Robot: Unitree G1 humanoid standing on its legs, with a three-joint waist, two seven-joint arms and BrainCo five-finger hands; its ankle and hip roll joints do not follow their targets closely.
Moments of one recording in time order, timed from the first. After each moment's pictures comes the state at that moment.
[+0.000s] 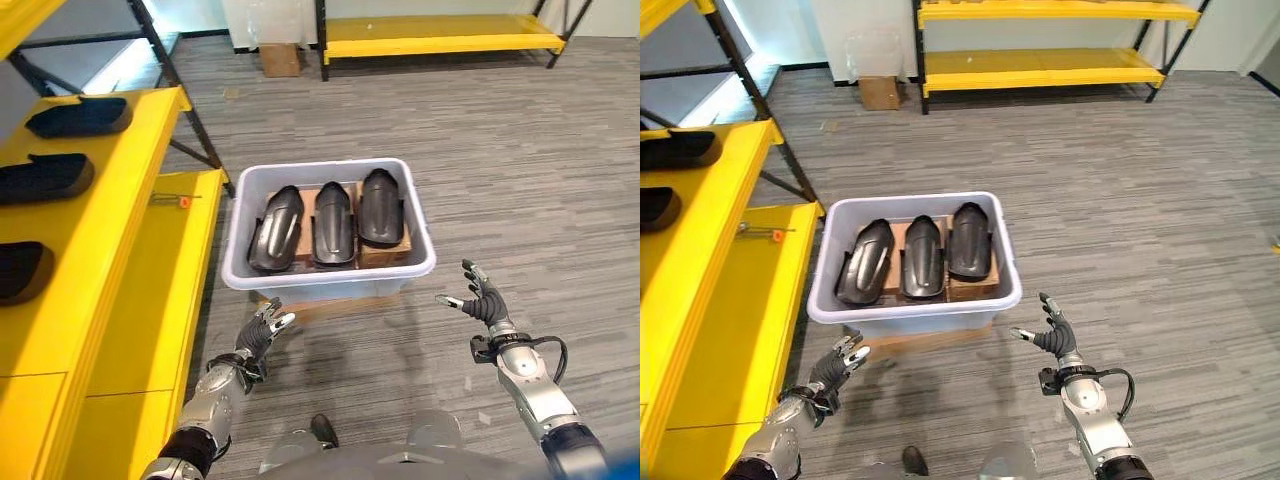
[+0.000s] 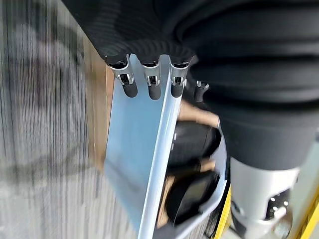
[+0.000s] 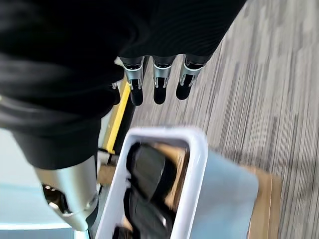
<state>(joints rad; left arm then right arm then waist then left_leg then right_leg) 0.02 0.34 -0.19 0.60 -0.64 -0.06 -0.18 0.03 -0.40 0.21 0.30 0.13 -0.09 -0.18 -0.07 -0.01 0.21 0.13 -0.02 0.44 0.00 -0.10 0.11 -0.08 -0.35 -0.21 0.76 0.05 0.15</state>
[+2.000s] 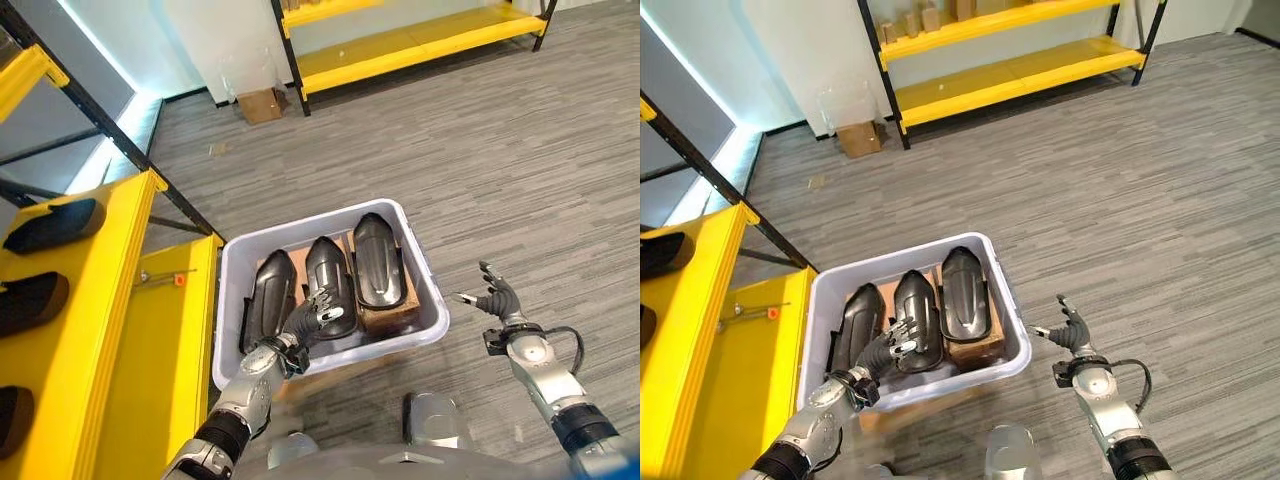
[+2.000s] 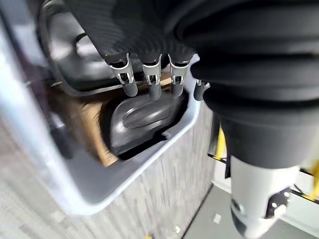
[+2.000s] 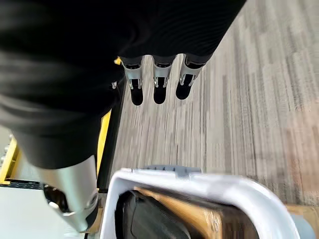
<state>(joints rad) -0.07 0.25 -0.34 0.54 -0.62 -0.05 -0.28 0.02 -0.47 0.22 0.41 0.17 0.00 -0.22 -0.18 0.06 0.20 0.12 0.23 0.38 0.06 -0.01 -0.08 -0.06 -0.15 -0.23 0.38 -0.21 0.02</state>
